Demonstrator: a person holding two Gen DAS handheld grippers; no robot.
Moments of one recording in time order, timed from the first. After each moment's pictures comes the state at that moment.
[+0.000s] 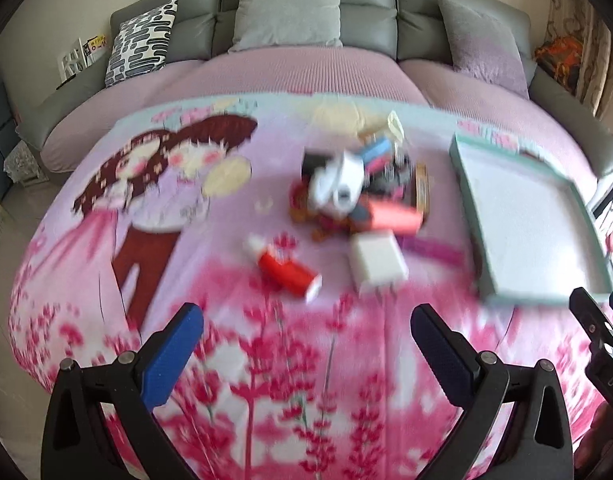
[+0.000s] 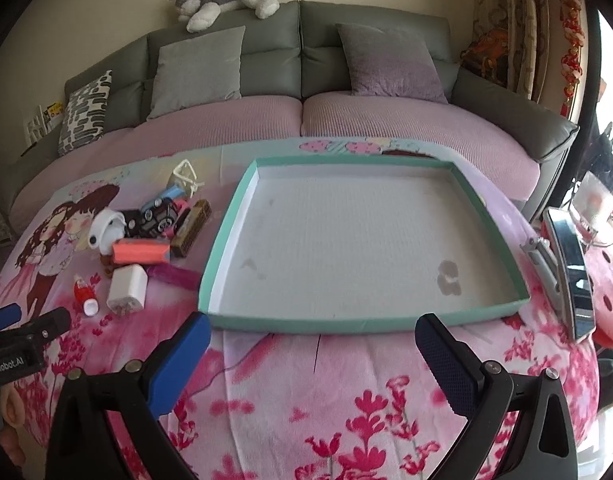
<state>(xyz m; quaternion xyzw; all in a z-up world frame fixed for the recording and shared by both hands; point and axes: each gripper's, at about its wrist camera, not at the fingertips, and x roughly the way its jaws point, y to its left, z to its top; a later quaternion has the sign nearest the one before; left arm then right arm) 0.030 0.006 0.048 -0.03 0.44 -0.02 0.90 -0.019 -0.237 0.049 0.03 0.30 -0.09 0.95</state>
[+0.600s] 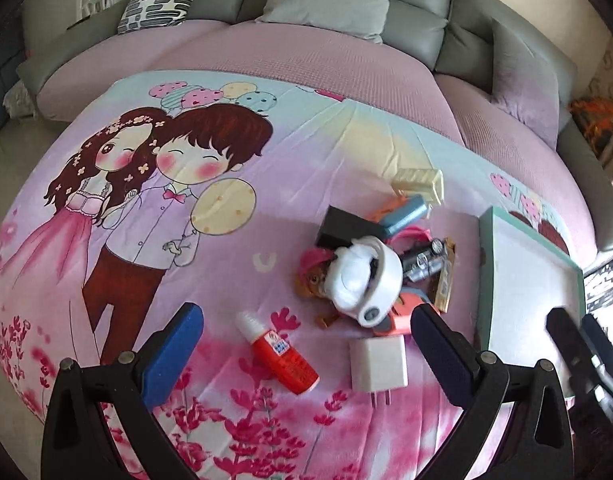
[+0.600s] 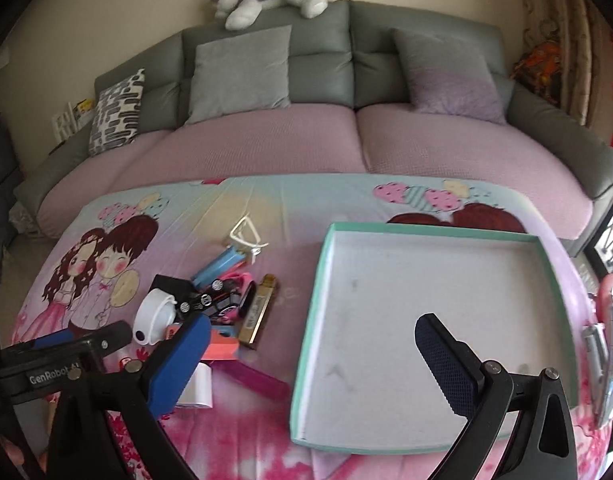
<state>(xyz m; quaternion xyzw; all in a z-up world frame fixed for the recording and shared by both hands) 0.119 0.036 0.046 -0.12 0.49 0.01 0.86 0.089 -0.179 0.073 0.02 0.37 -0.01 0.93</state>
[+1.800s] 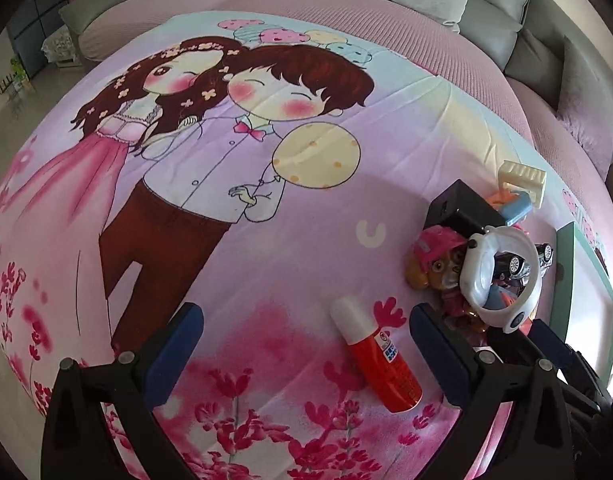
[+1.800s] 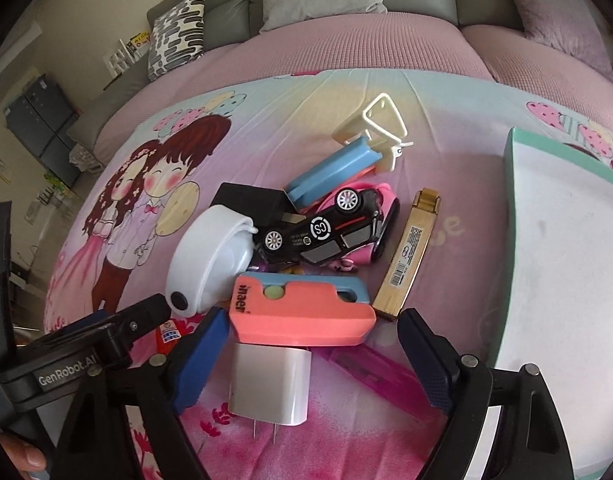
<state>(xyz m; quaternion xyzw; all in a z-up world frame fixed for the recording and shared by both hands) 0.127 0.091 -0.014 -0.15 0.53 0.09 0.83 0.144 -0.119 -0.012 0.06 0.49 0.15 0.86</state>
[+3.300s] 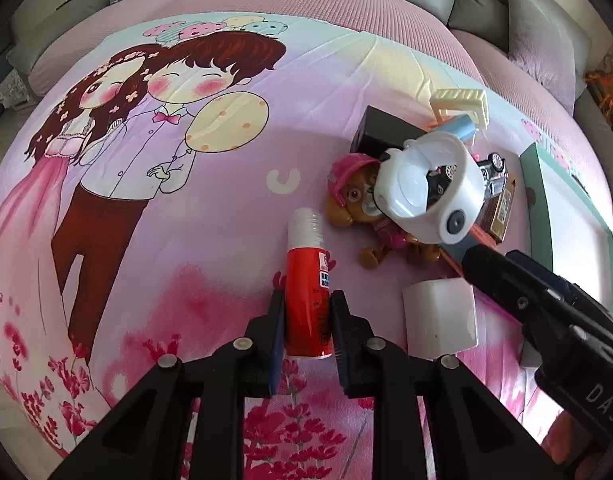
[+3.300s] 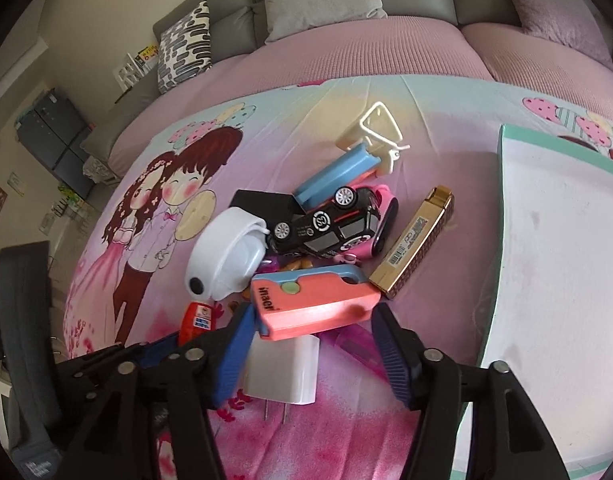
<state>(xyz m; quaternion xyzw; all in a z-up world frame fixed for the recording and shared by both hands) 0.115 0.004 -0.037 -0.09 0.55 0.01 0.83 0.132 -0.126 -0.002 0.08 0.48 0.17 0.86</state>
